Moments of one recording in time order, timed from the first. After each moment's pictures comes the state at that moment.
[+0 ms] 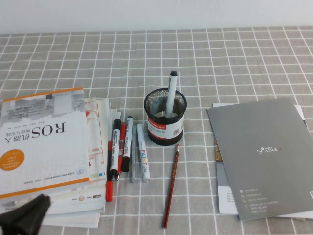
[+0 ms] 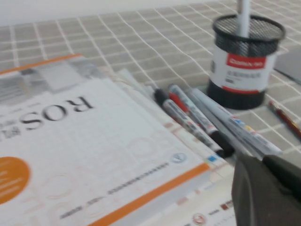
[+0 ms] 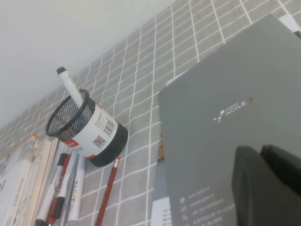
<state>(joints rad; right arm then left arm) 0.01 -0.01 0.03 0.75 0.38 -0.05 -0.46 0.47 0.02 0.13 -0.14 -0.09</state>
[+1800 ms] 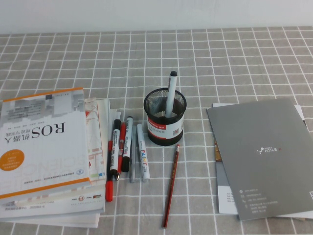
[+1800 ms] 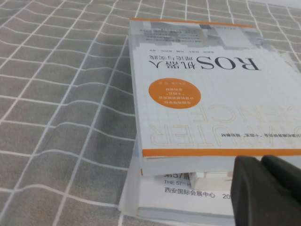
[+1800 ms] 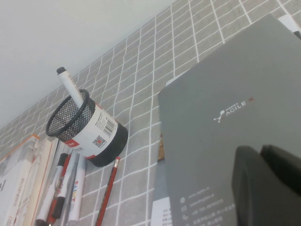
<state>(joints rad) 0.01 -0.01 0.03 0.75 0.38 -0.05 -0.01 -0.01 0.02 0.00 0.38 -0.10</state>
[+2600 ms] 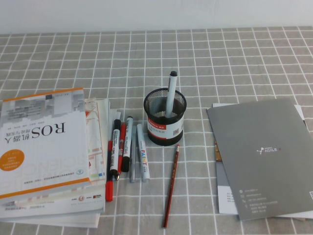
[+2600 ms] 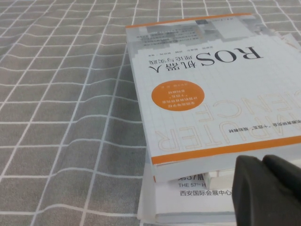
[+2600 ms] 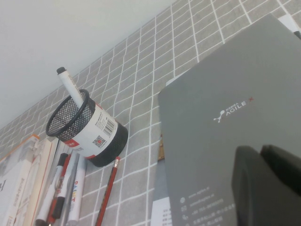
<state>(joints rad) 0.01 -0.01 0.03 0.75 0.38 -0.05 -0.01 -0.01 0.02 0.01 0.38 0.06</state>
